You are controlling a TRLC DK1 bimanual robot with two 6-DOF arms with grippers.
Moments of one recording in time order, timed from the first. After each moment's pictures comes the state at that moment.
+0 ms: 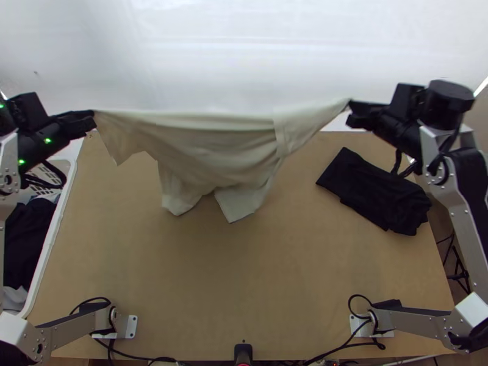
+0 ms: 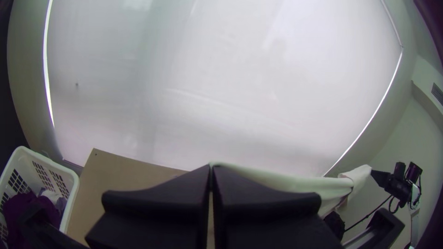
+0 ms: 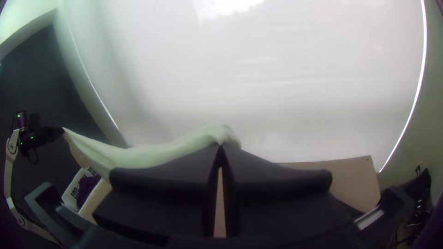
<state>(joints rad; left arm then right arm) 0.12 1.29 1.71 -0.77 0.29 -0.25 0.21 1.38 1.68 -0.58 -0.21 0.24</state>
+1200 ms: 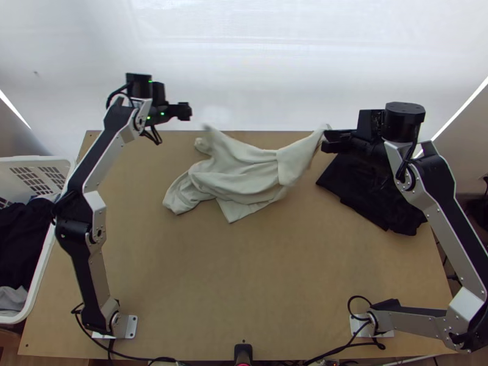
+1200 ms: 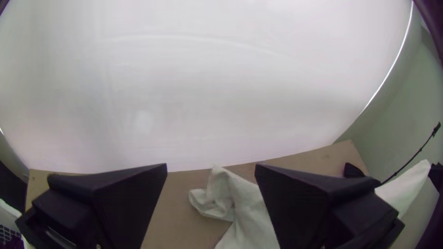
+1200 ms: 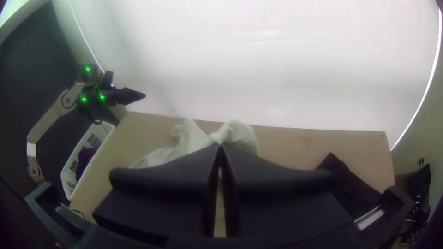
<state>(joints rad) -0.16 2.10 2.10 -0.55 0.14 -0.14 0.28 1.39 1.50 -0.57 -0.22 0.21</state>
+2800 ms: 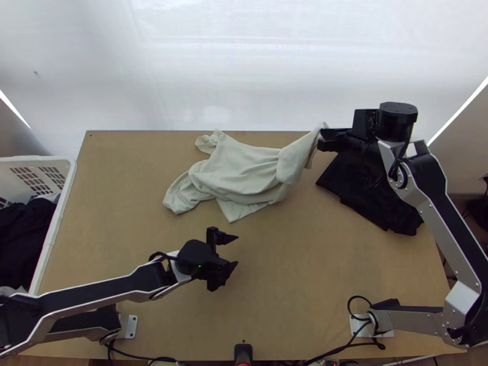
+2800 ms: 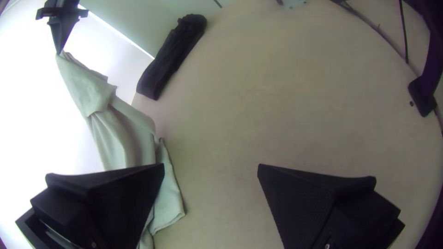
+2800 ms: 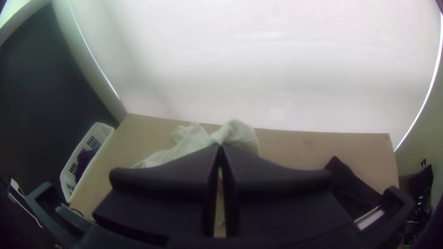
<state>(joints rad) -1.03 1.32 0.61 0.19 -0.07 0.83 0.28 1.42 1.47 -0.50 -0.22 0.22</state>
